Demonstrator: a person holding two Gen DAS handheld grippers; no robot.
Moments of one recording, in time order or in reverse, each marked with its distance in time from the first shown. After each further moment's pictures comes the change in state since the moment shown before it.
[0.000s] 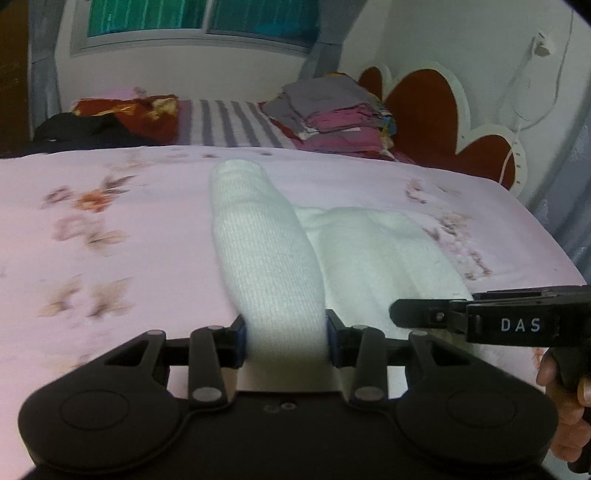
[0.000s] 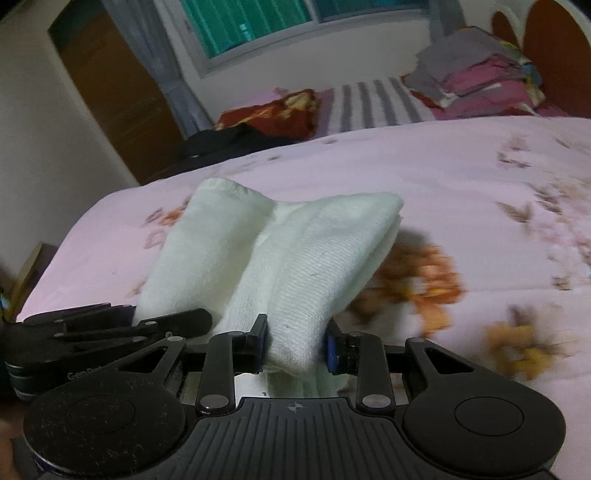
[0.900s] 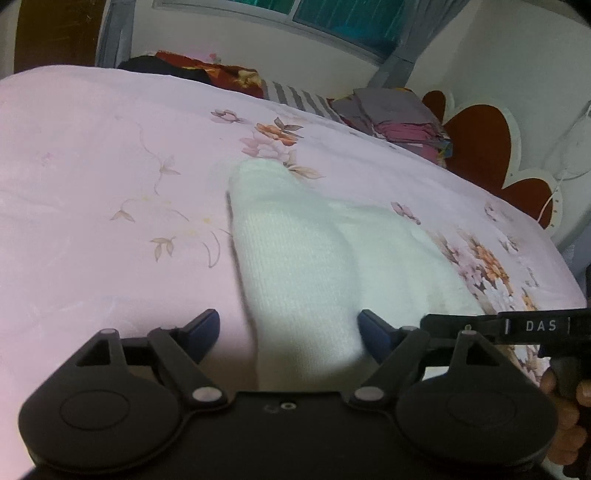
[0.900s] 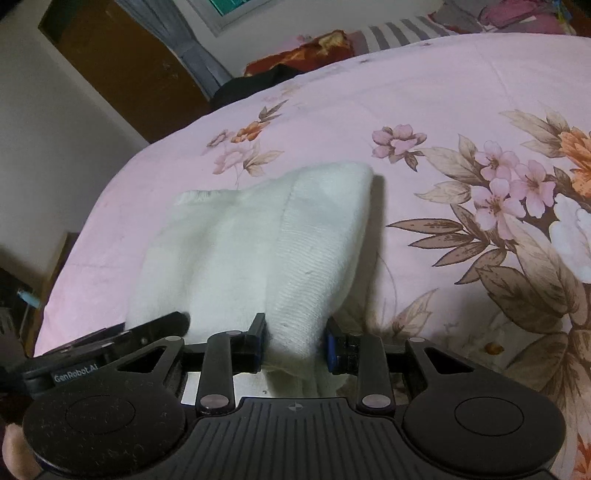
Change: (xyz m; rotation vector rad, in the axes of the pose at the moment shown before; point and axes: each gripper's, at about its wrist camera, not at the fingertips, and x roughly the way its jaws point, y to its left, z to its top) left arm -0.030 0.176 -0.065 -0.213 0.016 0.009; right arm 0.123 0.107 -0.048 0.108 0.137 0.107
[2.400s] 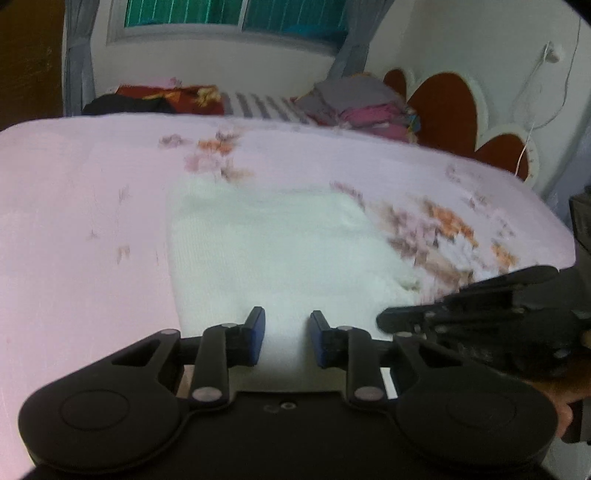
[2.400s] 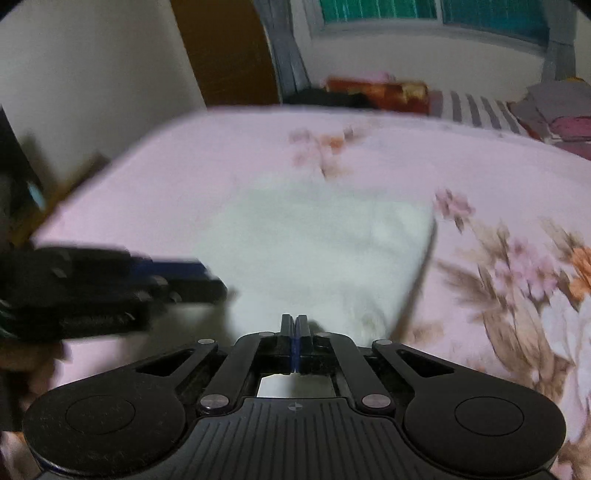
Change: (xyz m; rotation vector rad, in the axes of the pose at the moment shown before) left arm -0.038 -0.066 -0.034 0.191 -0.008 0.037; right arm -0.024 0.049 -0.044 -0.424 -0.019 -0.079
